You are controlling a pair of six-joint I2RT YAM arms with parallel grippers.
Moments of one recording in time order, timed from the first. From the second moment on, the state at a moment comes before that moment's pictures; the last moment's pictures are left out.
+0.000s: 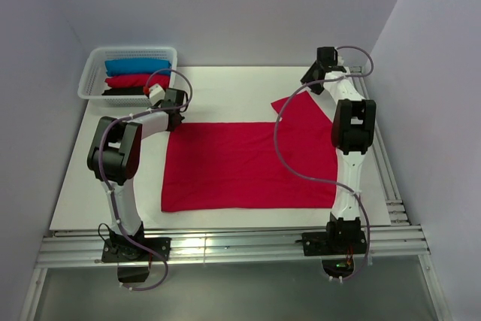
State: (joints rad) left arm -0.27 1.98 1.24 -0.16 -0.50 -0.80; right arm -0.02 2.34 1.96 -0.45 0.07 0.65
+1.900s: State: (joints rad) left arm -0.27 1.98 1.22 -0.14 -0.49 -0.80; right arm -0.01 2.60 2.38 -0.73 0.02 0.22
